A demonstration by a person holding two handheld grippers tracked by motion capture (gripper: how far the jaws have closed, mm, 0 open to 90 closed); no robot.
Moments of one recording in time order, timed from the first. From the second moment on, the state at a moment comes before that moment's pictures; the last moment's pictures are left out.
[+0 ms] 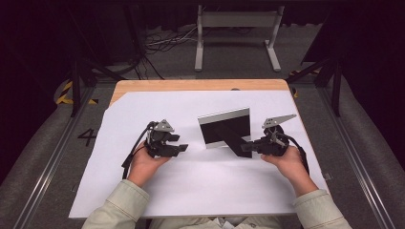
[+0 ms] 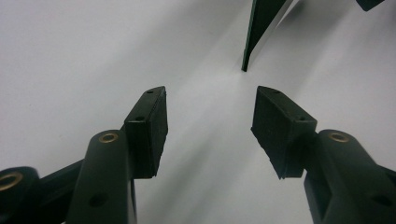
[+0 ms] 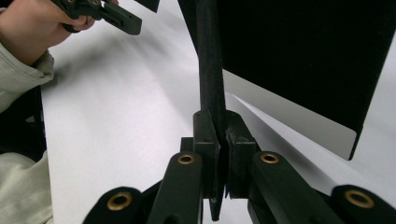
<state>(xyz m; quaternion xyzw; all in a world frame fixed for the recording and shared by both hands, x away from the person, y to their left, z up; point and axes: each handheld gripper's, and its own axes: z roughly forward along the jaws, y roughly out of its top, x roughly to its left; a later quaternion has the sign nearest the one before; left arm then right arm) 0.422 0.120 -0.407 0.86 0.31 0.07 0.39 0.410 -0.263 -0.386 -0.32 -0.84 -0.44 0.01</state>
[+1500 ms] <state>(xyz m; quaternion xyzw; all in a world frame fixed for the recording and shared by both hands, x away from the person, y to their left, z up) 0.422 0.118 -0.409 0.86 0.31 0.07 0.39 0.383 -0.260 -0.407 -0.31 -0.90 -0.31 -0.05</state>
